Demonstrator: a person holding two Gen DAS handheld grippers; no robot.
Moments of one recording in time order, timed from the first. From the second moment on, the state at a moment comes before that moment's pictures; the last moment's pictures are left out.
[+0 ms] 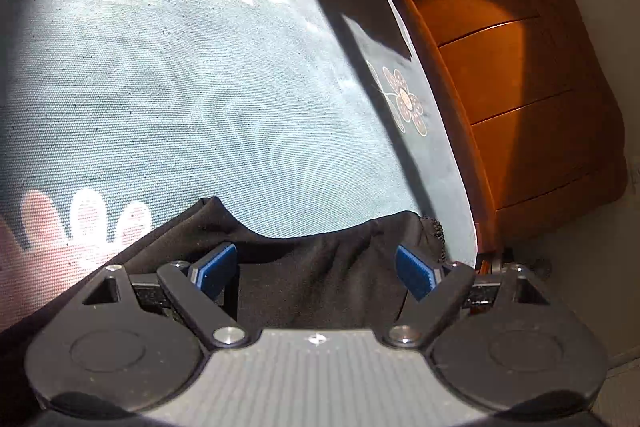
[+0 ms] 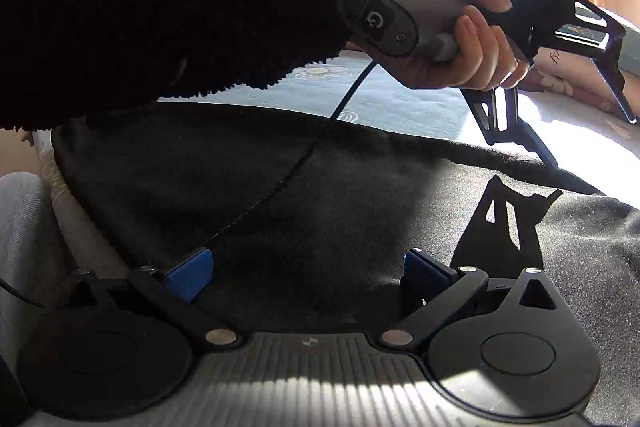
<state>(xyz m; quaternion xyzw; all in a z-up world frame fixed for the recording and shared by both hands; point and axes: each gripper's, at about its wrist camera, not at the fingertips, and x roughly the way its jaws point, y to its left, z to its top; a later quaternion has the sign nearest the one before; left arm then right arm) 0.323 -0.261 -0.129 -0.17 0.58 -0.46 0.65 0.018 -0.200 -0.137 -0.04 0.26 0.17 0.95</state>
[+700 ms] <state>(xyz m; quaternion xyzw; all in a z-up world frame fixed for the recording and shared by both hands) 0.296 -0.225 -0.049 -0.09 0.52 -0.44 0.73 0.008 -0.188 -0.131 -0.04 0.25 0.16 0.95</state>
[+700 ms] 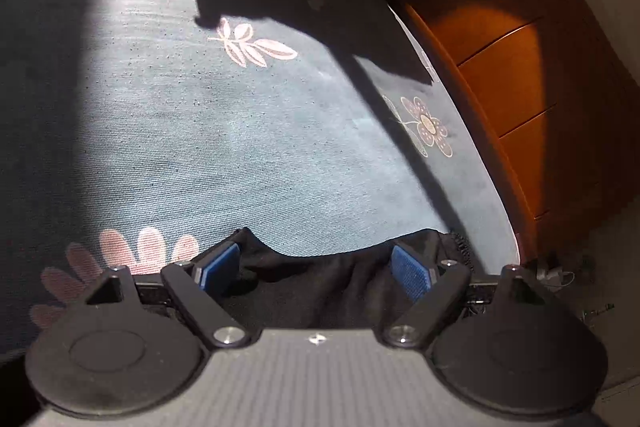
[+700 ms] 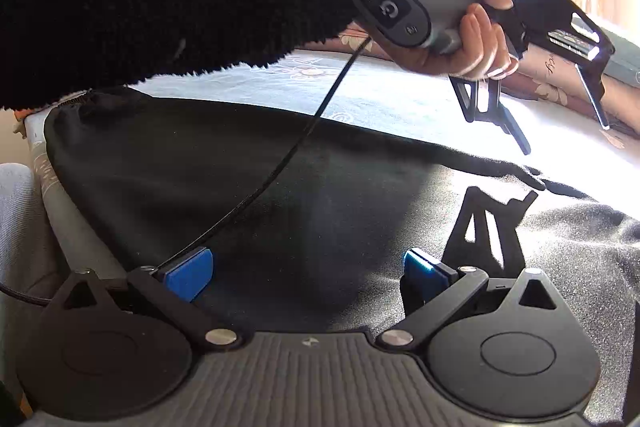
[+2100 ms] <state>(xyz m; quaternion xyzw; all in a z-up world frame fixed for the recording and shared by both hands) 0.132 -0.083 -0.066 0.04 0.45 -0.24 0.86 0.074 -0.409 -0.110 0.12 0.33 -0.21 0.91</state>
